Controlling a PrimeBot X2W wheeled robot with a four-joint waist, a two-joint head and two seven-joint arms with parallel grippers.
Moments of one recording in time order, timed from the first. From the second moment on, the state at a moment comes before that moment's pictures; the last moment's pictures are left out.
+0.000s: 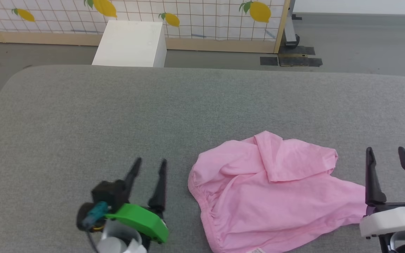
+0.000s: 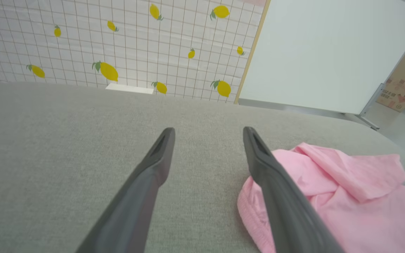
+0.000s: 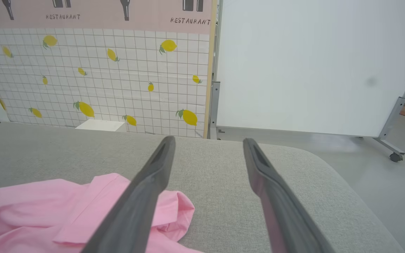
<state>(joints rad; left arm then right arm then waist) -0.08 0.05 -0.16 0.17 -0.27 -0.12 -0.21 0.05 -0.05 -0.22 -0.06 0.01 0.13 -0.15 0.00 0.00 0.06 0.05</state>
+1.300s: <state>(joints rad) -0.51 0.17 -0.39 0.47 -0.36 -0.11 0.44 0.00 -0.05 -0.07 -0.08 0.07 0.13 -0.17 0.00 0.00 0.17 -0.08</state>
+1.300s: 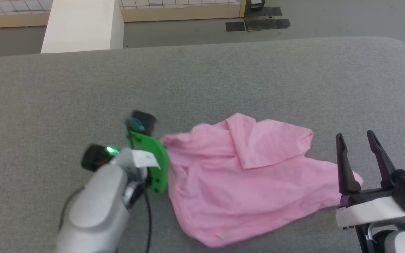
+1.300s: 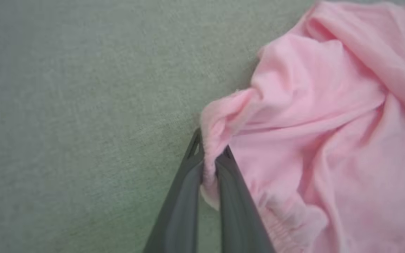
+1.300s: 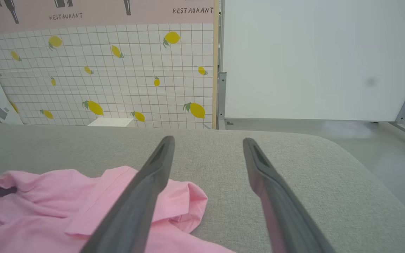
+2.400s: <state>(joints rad) -0.39 0.18 -0.07 0.43 -0.48 0.01 -0.23 -0.01 -0.05 -0.03 -0.08 0.07 0.13 -0.13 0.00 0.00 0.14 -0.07</state>
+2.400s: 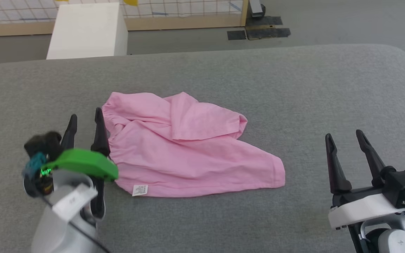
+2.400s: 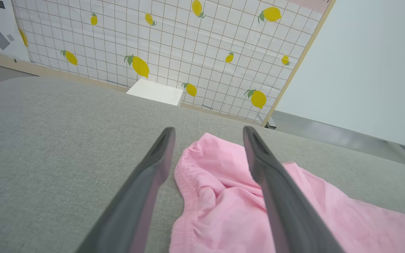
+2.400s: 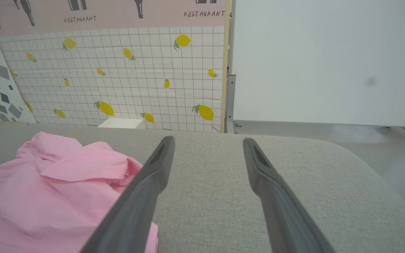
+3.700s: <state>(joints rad) -0.05 0.06 0.07 -0.06 -0.35 -0.12 -0.26 -0.06 -0.05 0.04 0.11 0.05 0.13 0.52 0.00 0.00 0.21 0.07</state>
